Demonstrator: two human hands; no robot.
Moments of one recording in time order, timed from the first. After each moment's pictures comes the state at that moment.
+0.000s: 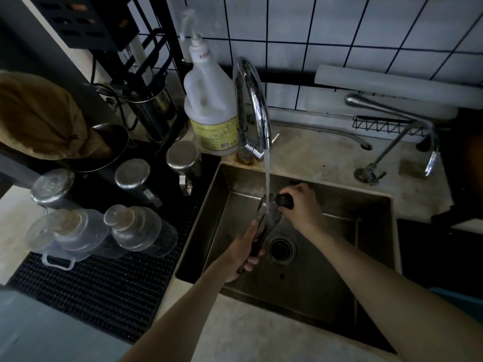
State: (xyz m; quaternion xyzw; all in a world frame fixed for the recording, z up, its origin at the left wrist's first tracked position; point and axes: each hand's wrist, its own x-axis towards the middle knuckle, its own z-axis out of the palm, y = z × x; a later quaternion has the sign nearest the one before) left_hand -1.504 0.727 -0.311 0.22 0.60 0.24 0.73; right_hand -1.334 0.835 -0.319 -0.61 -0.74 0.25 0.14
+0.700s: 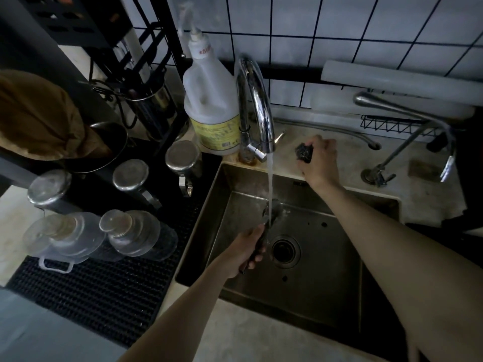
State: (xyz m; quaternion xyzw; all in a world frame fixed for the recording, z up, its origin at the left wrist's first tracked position) left_hand -1.505 0.745 -0.320 0.23 0.63 0.24 0.70; right_hand -1.329 0.928 -0.280 -0.67 -0.66 0.22 0.27
